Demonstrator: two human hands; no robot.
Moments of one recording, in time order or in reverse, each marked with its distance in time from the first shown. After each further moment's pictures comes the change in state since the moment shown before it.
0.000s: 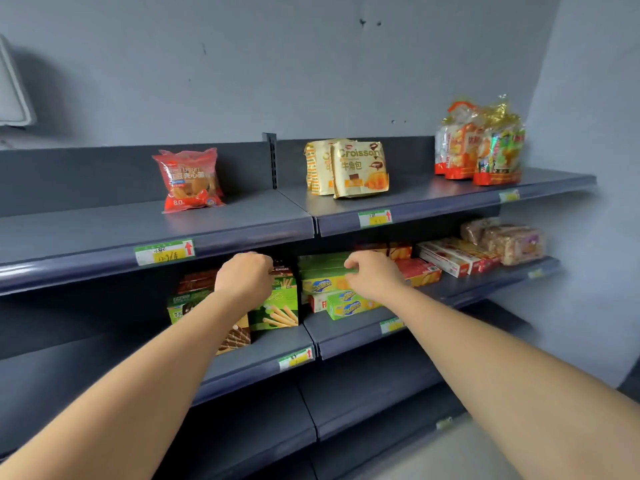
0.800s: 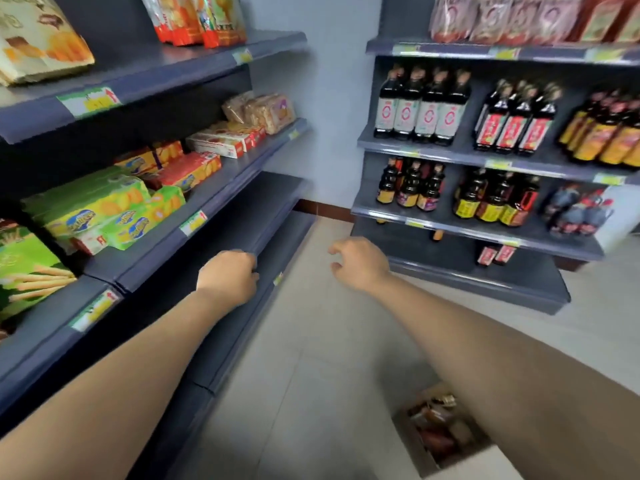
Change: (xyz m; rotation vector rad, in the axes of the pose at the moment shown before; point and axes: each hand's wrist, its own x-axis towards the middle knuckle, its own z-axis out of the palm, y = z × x) left_hand -0.141 0.210 0.132 -0.135 -0.357 0.784; right_hand -0.317 0.162 0.009 -0.207 0.040 0.664
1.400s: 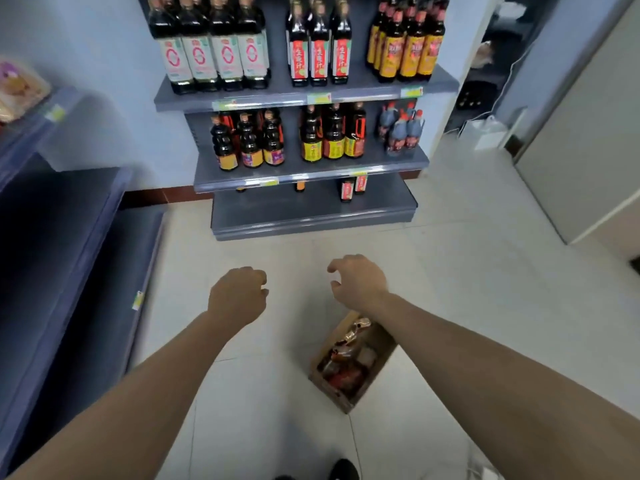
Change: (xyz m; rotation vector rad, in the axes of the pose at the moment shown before) left_hand 0.073 0.314 0.128 -0.049 -0.192 0.453; right_hand -0.123 0.285 0.013 0.021 -0.078 0.566
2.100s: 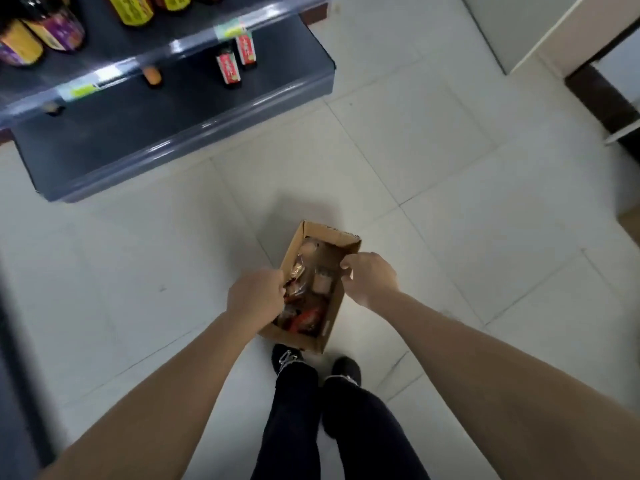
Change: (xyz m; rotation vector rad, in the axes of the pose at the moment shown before) left_hand 0.166 0.149 0.223 -0.005 -0.503 0.321; right_hand 0.068 0.212 0.153 0.224 -0.260 0.592
